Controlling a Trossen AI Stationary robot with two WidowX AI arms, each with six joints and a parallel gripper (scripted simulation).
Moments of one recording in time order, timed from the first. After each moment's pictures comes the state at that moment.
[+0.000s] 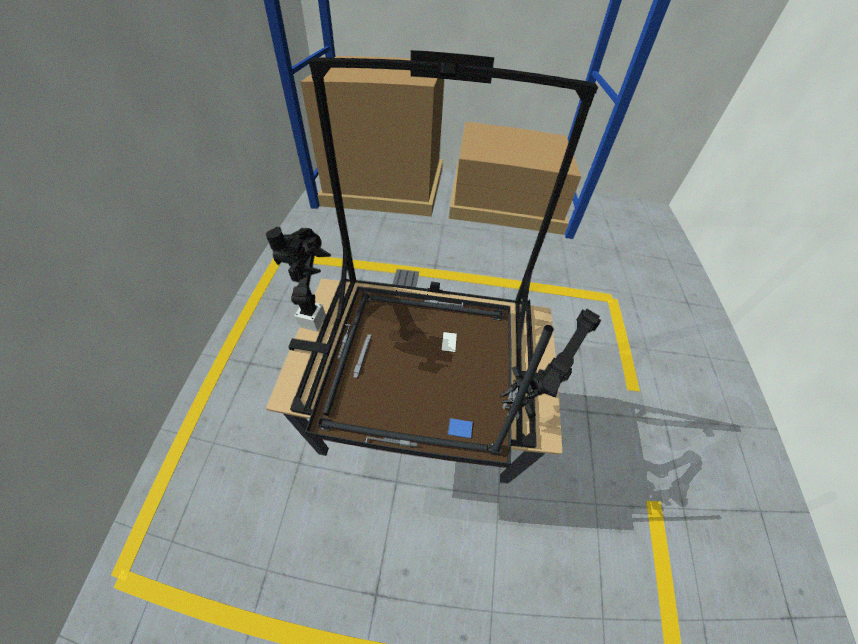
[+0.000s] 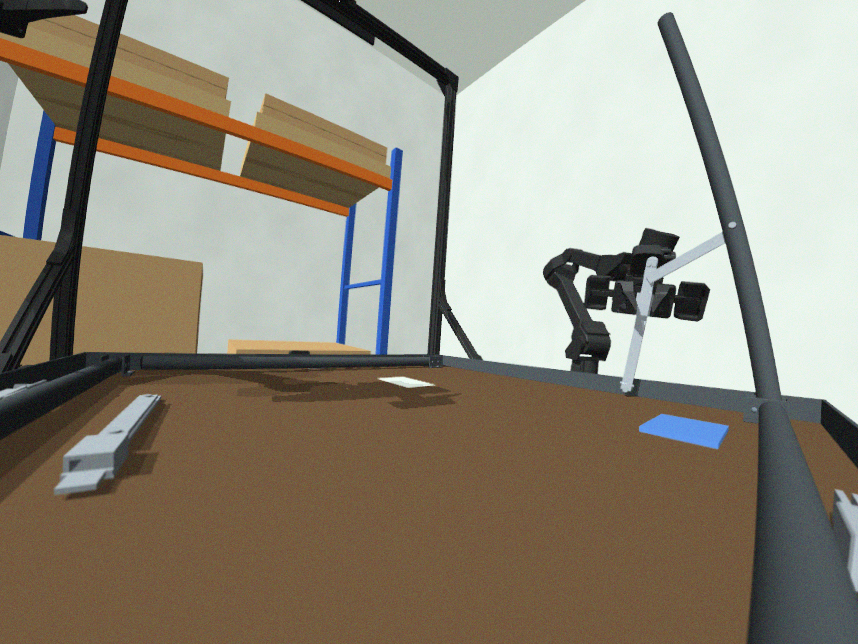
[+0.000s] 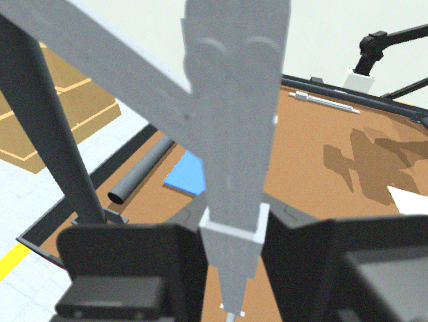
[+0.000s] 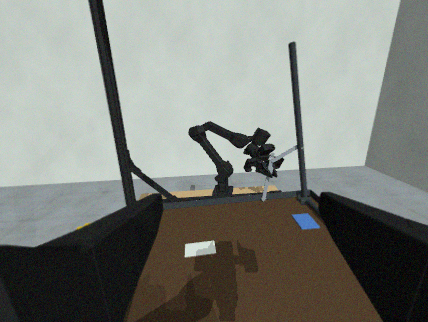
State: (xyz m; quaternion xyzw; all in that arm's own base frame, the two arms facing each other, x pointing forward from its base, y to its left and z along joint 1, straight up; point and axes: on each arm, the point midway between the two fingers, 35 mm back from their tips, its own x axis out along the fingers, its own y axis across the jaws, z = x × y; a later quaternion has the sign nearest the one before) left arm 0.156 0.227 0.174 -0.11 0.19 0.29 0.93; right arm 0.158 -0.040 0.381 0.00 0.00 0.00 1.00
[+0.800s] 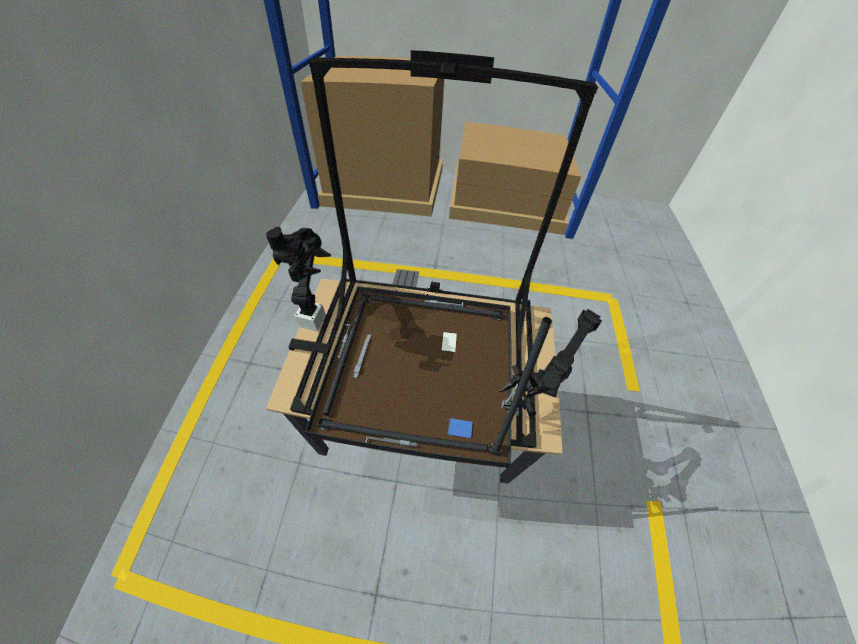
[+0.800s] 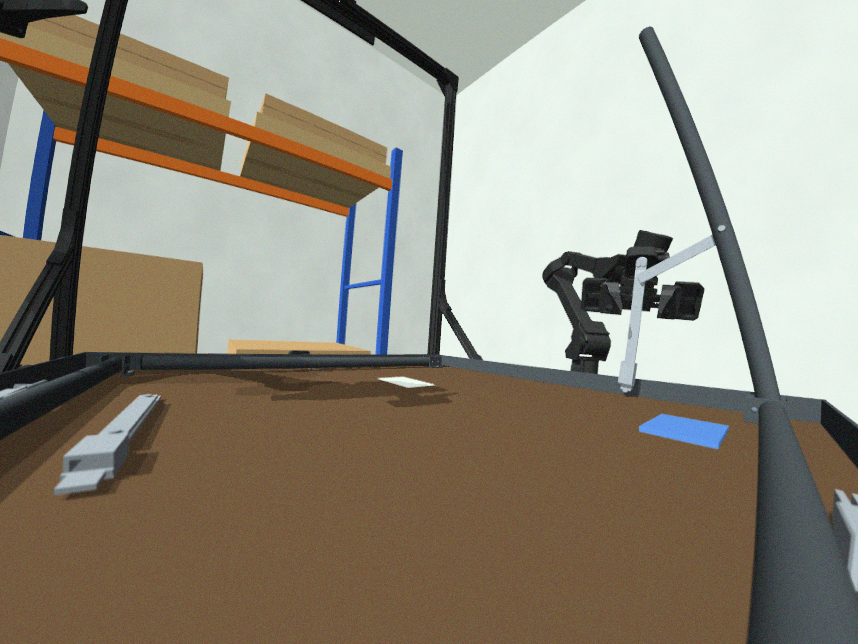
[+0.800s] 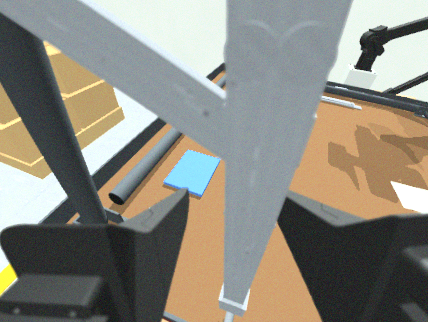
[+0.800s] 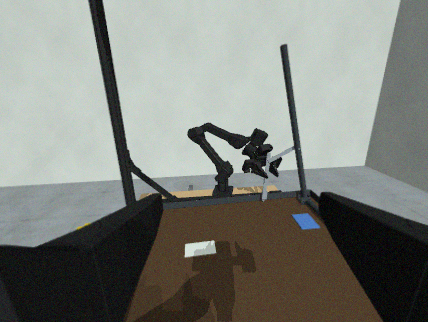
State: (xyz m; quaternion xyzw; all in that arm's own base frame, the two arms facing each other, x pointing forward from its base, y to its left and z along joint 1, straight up) left arm 0.157 0.221 0.173 -0.09 0.19 0.29 0.93; right arm 0.158 -0.040 0.381 0.00 0.00 0.00 1.00
